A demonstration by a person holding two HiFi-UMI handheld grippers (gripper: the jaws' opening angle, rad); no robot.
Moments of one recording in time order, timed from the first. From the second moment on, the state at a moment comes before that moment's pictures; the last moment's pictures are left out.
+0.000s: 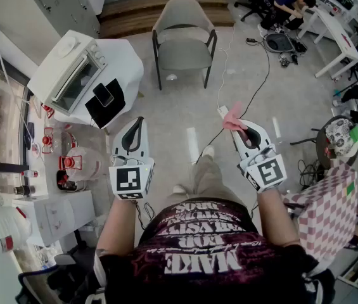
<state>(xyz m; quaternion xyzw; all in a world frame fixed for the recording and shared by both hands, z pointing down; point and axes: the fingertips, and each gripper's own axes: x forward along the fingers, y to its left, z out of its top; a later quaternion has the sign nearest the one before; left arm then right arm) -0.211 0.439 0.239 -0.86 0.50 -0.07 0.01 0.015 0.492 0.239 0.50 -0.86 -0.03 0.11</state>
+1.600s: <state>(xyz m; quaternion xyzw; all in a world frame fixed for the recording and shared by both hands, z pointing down) -0.096 0.275 0.265 -0.86 0.50 -0.11 -0.01 0.121 0.332 0.270 0.49 -0.87 0.02 0.09</state>
